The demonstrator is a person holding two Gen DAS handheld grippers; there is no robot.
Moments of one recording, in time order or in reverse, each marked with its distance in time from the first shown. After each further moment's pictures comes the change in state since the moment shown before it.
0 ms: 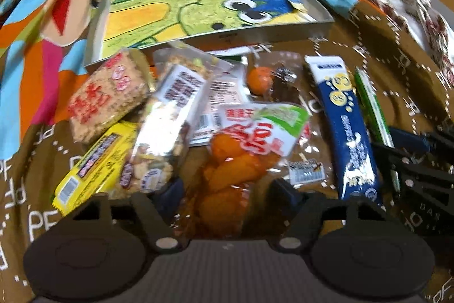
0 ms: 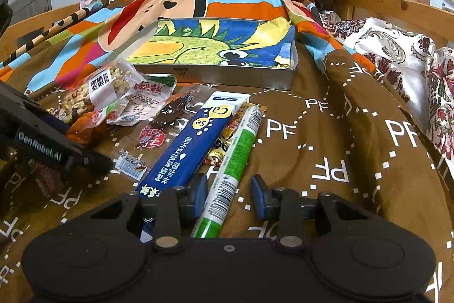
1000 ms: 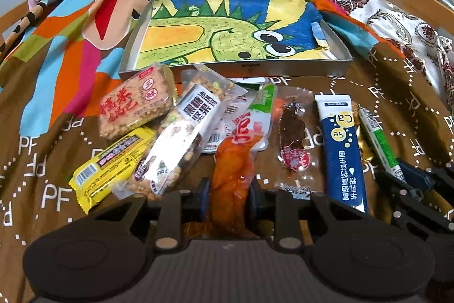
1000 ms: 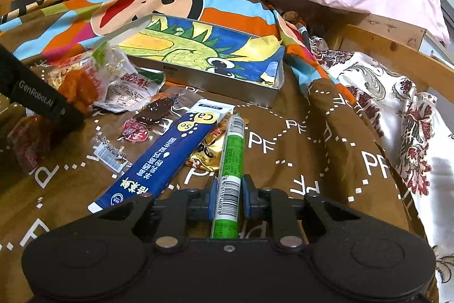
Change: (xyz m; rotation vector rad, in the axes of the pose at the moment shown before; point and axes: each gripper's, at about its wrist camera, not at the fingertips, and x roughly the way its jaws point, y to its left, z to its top) left arm -0.021 -0.017 -0.003 -0.145 -0.113 0.094; right arm -0.004 0.016 -0.001 -0.156 -0.030 -0.152
